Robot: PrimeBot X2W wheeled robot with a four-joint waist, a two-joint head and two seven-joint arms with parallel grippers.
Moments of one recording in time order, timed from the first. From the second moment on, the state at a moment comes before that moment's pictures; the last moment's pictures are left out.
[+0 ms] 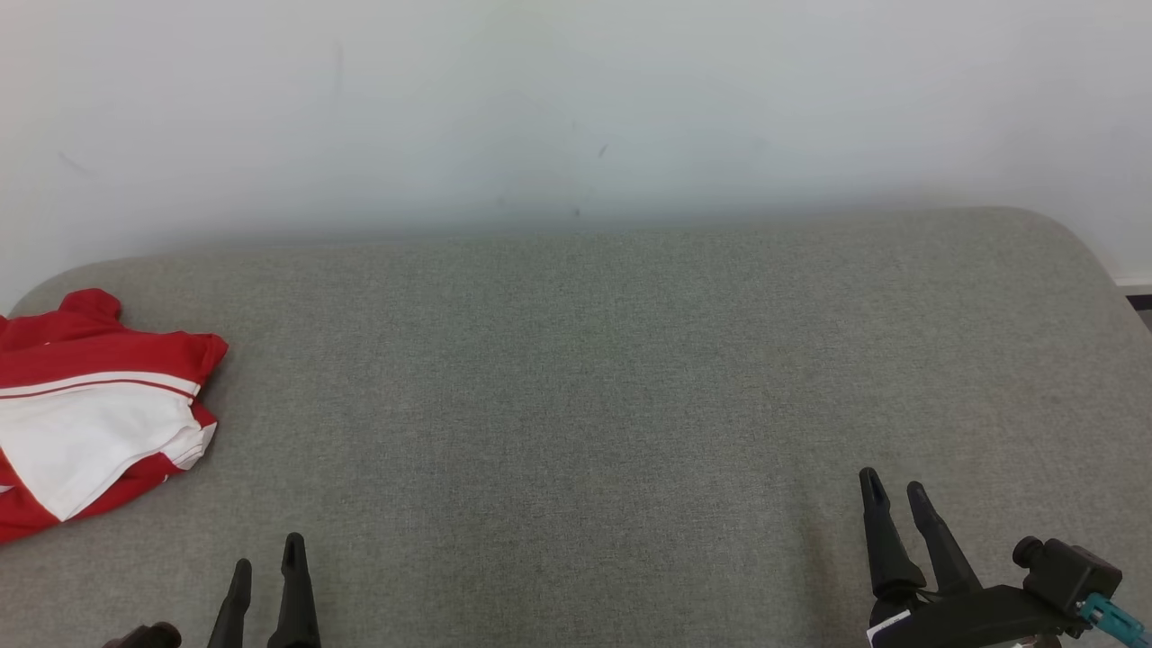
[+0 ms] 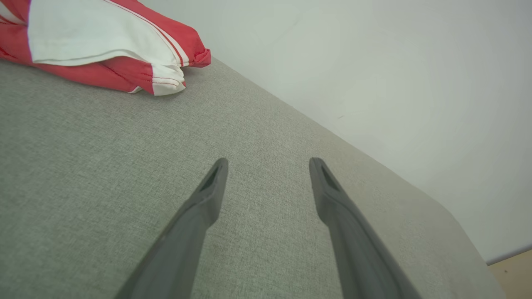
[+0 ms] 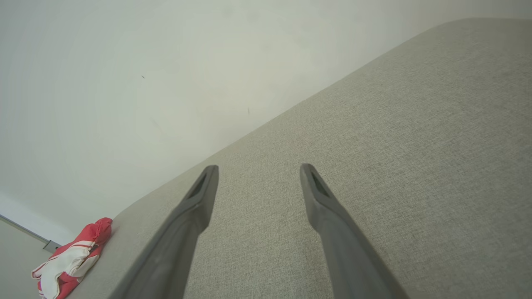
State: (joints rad) left arm 0.00 0.05 0.06 0.24 -0.64 -0.12 -0.12; right arm -0.02 -0.14 0.04 0.20 0.68 0.13 -0.13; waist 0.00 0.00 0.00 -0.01
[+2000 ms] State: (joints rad) left arm 0.02 0.05 0.04 0.26 -0.12 -0.10 -0.26; right arm -0.01 -0.14 0.04 0.22 0.14 0.13 -0.26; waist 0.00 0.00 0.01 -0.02
